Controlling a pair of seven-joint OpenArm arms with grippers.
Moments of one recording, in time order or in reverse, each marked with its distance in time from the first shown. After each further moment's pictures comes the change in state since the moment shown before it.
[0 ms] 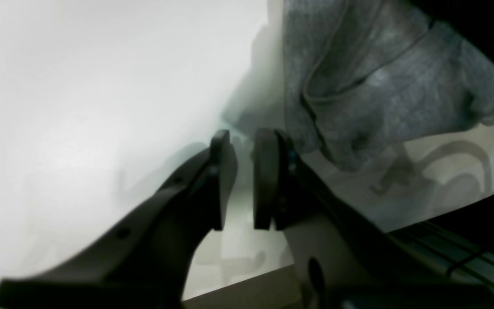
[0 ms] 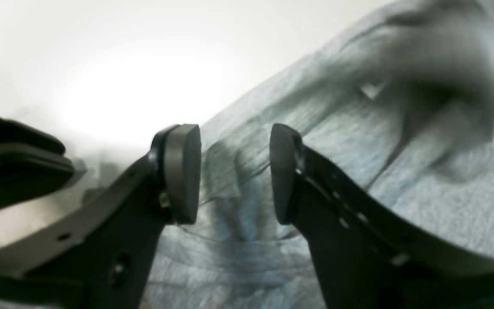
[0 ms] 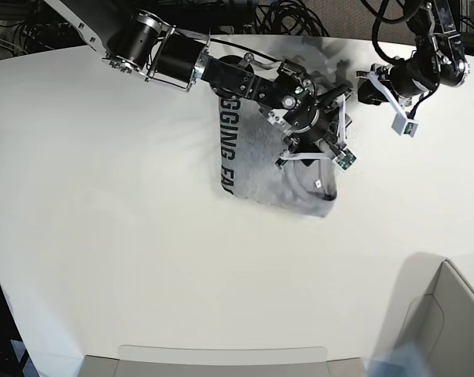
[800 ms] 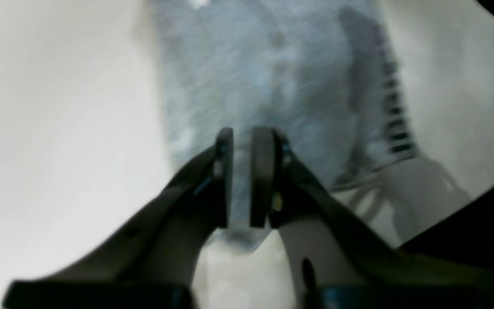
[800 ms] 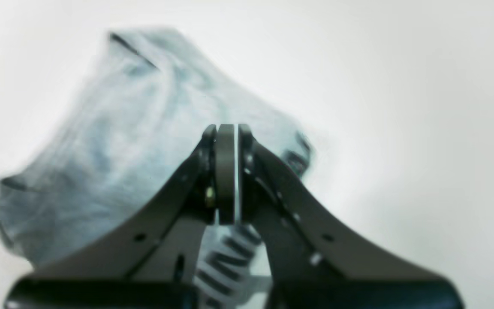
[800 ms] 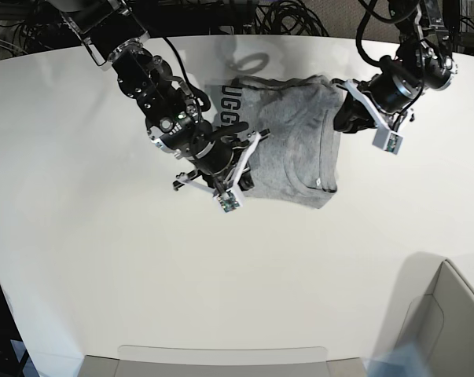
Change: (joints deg) left arm 0.5 2.1 9.4 12.1 0.0 0.3 -13.7; right arm -13.5 14.6 35.6 21.1 2.3 17.6 -0.5
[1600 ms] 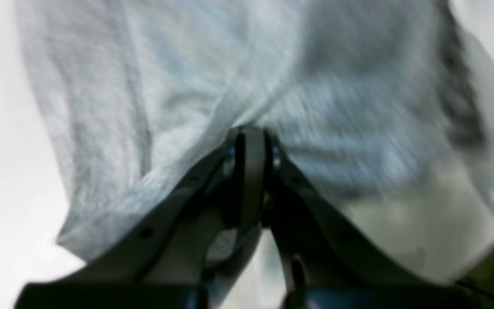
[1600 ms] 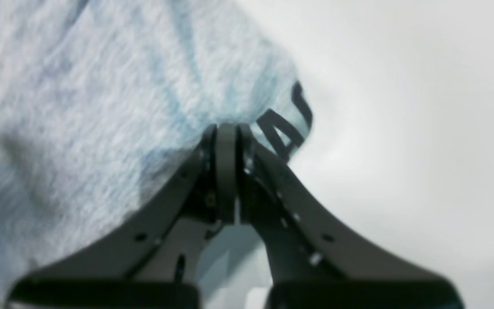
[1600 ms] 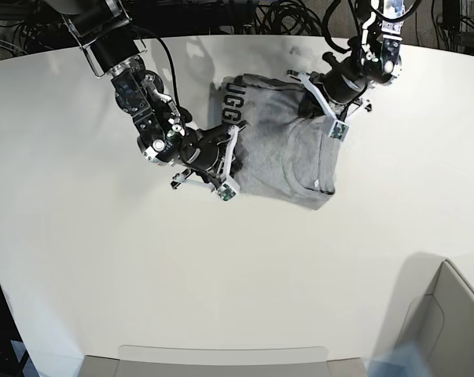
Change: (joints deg) left arm -1.6 1.8 16.6 -13.7 18.3 7.6 -12.4; right arm 1.8 -1.0 2.4 -16.6 -0.6 17.1 0.8
